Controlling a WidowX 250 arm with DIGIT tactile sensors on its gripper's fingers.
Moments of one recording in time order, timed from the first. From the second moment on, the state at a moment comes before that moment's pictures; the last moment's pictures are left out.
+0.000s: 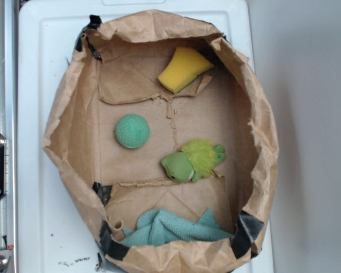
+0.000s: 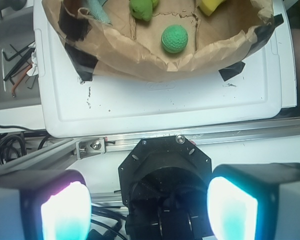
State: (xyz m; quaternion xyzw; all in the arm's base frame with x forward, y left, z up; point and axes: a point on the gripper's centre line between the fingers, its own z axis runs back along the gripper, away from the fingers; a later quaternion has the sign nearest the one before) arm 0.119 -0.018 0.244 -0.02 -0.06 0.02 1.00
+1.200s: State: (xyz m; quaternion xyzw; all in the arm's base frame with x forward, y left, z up) arm 0.249 0.026 0.175 -0.01 -0.06 0.00 1.00
